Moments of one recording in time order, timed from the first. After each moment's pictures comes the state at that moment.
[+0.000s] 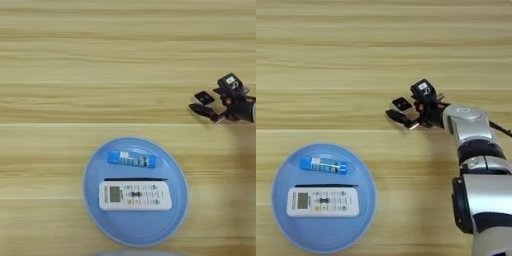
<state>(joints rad) -0.70 -0.57 -0.05 1.10 -0.02 0.01 0.83</state>
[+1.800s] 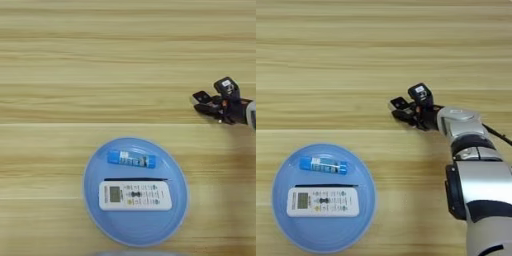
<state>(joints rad) -0.78 -0.53 -0.04 1.25 -0.05 0.01 0.78</state>
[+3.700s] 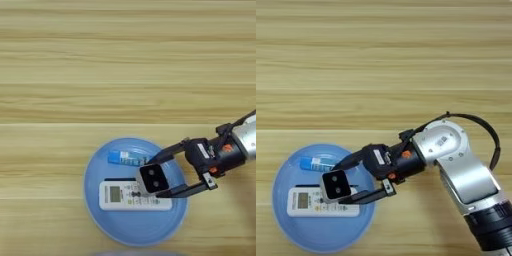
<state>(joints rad) -0.15 -0.70 0.22 -0.25 0.24 0.06 1.57</state>
